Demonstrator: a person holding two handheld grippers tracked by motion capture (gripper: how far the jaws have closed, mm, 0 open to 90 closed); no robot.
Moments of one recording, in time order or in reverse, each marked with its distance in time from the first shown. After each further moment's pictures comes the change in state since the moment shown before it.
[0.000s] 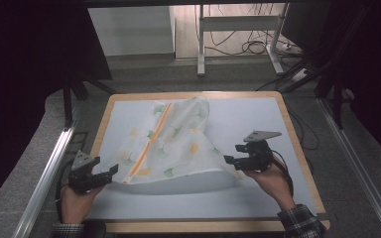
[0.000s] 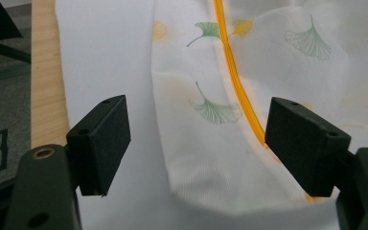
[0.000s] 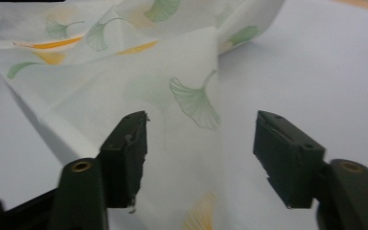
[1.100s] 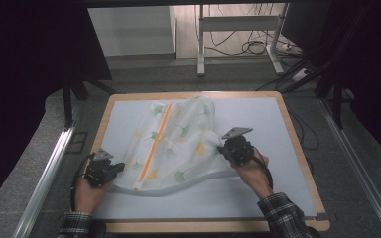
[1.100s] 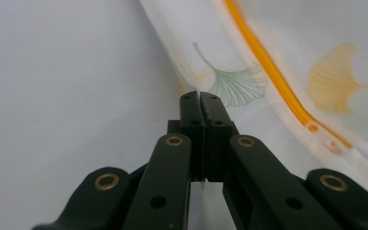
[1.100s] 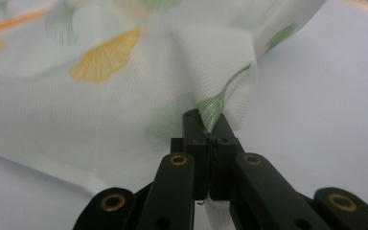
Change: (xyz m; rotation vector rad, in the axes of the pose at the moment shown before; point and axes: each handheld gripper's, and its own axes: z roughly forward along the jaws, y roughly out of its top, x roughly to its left) left arm -0.009 0.000 0.042 0.195 -0.140 0.071; right arm 0.013 0.020 0.048 0.103 -0.143 -0.106
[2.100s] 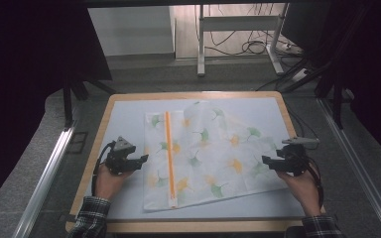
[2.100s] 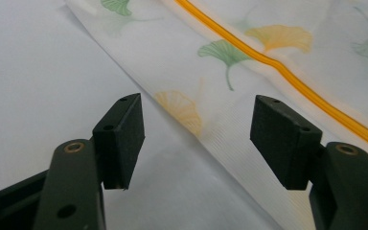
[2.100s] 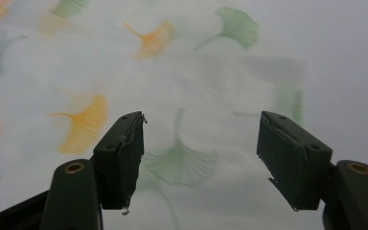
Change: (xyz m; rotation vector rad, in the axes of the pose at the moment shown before) left arm -0.015 0.045 0.045 -0.106 0.012 0.079; right arm -0.090 -0.099 -0.071 -0.010 -0.132 0.332
